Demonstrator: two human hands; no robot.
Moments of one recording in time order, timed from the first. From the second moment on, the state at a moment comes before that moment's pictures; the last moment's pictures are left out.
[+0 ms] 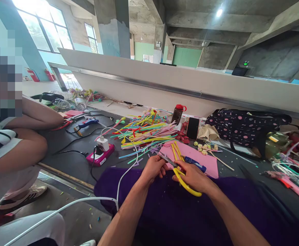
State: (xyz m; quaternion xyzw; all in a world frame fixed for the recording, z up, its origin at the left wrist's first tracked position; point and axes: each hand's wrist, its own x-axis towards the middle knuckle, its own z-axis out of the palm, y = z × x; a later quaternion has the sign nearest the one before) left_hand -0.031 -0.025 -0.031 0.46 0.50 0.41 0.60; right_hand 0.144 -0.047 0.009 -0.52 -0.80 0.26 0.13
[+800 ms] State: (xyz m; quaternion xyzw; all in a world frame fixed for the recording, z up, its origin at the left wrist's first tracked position) left_hand -0.042 -0.016 -0.033 0.51 0.61 0.35 0.48; right_hand 0.170 -0.031 0.011 -0.52 -0.80 0.25 0.19
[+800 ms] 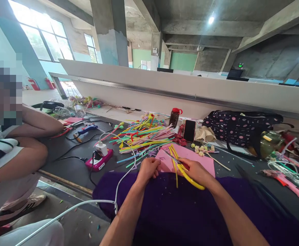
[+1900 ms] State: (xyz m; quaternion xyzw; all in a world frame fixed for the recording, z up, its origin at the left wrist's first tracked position) left_hand 0.016 0.072 -0.031 0.75 0.66 0.07 -0.03; right_hand 0.230 -0.048 0.006 -0.59 -0.76 0.19 0.18
